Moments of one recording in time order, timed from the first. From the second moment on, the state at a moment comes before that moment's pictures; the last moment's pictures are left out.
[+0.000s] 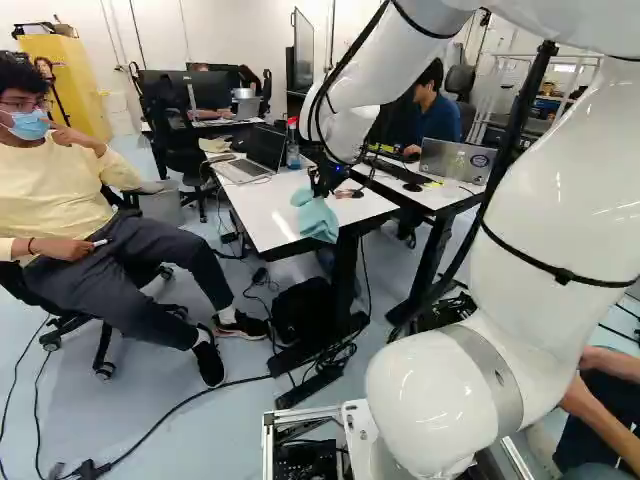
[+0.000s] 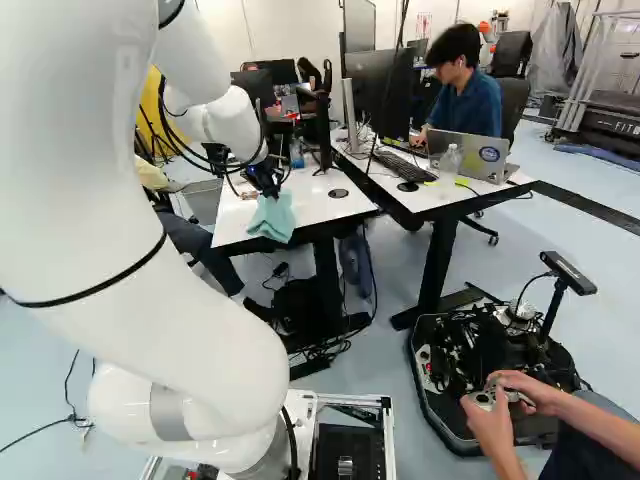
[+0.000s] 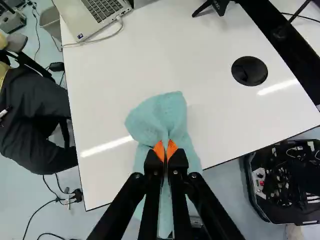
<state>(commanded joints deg) 7.5 -0.7 -48.6 7.8 -13.3 0.0</state>
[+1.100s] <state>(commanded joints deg) -1.5 -8.4 -56.7 -1.8 -12.3 0.0</state>
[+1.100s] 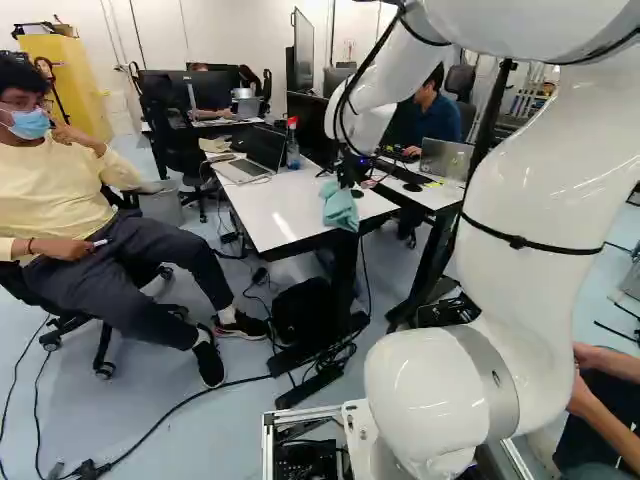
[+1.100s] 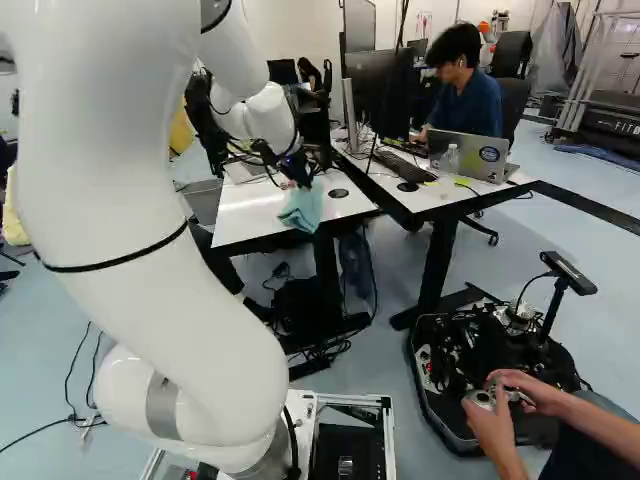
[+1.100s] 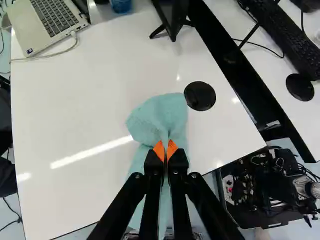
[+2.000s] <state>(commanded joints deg) -6.5 -17.1 -66.8 -3.2 -12.3 0.0</state>
